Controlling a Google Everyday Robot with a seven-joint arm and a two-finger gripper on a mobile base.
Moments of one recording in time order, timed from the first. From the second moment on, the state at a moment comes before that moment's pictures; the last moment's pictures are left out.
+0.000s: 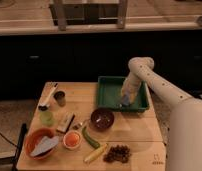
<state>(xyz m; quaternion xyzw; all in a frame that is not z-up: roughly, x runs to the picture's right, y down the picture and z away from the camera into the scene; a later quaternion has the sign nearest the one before) 0.205 0.063 0.888 -0.30 -0.21 -0.31 0.88</state>
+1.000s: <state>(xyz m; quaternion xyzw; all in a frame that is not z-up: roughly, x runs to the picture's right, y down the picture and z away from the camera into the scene) 0.213 0.037 0.924 -0.31 -0.18 -0.29 0.89</state>
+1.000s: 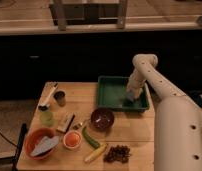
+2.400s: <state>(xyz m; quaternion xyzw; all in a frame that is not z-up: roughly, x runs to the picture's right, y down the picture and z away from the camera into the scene) 0.230 0.053 0.899 -0.31 -0.25 -0.31 0.86</state>
